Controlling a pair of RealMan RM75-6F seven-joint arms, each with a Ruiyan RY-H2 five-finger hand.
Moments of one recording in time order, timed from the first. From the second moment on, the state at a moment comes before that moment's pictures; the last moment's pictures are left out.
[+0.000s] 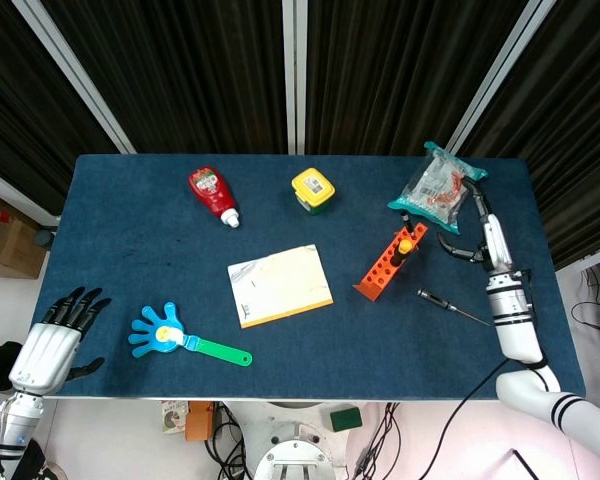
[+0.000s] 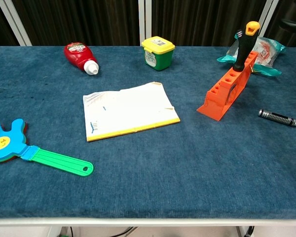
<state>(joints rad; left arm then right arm) -0.10 -1.16 0.05 -1.58 1.67 1.48 0.13 0.52 -1.52 0.31 -1.10 -1.38 1.17 0.82</state>
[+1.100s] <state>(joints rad) -0.11 -1.16 0.05 -1.58 1.66 1.48 0.11 0.74 -1.28 0.31 -1.46 -1.03 0.87 -0.18</state>
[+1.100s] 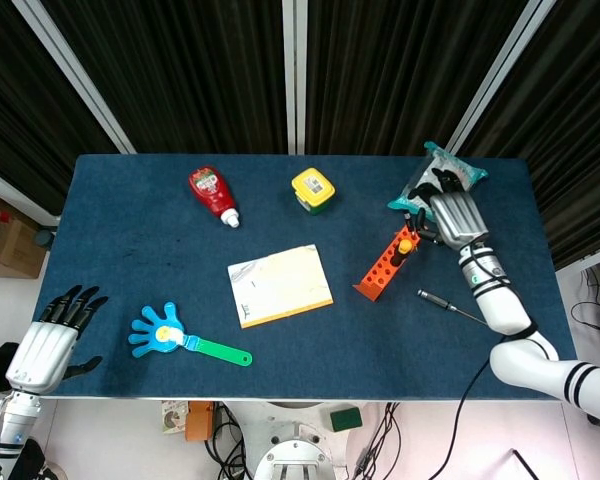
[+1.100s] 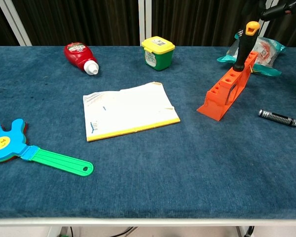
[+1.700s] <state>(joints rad) -0.11 -1.16 0.05 -1.58 1.66 1.48 0.11 0.77 -1.35 0.28 -1.37 -1.03 0.84 -0.13</state>
